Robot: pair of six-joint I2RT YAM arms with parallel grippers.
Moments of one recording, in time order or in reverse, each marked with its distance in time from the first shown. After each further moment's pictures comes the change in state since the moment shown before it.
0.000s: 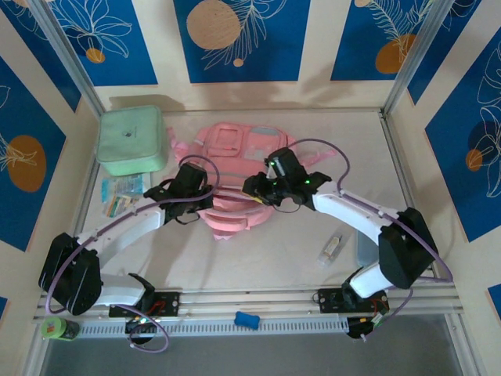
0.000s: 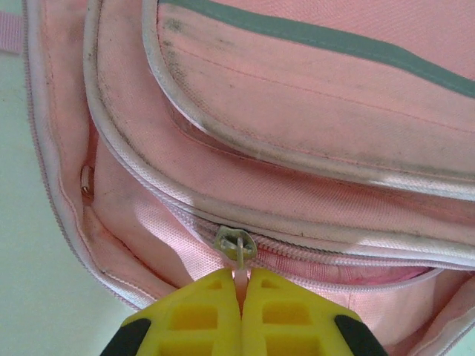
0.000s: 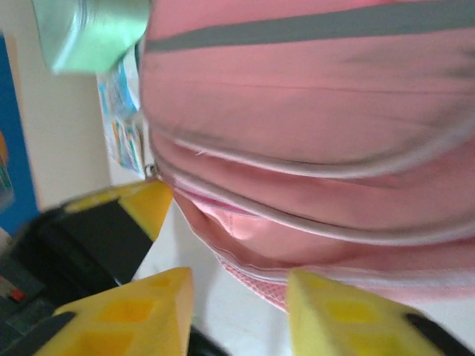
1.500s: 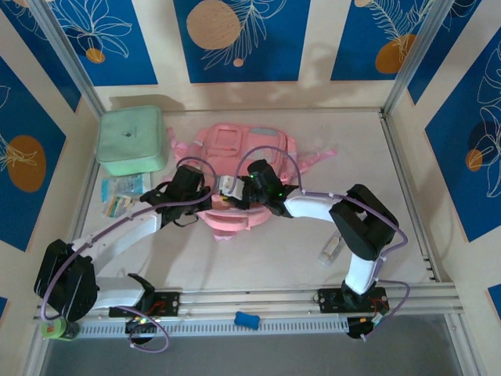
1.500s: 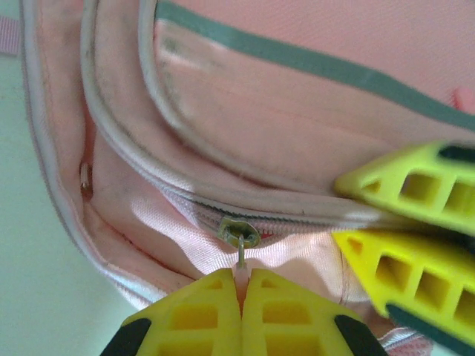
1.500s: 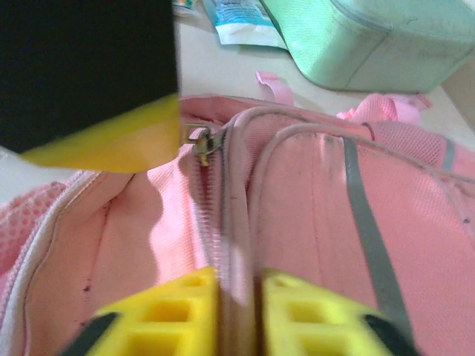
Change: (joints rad) left arm 0.000 -0.063 -0.031 0.011 0.008 -0.005; right arm 0.081 0.277 -0.080 0.595 -0.022 -1.568
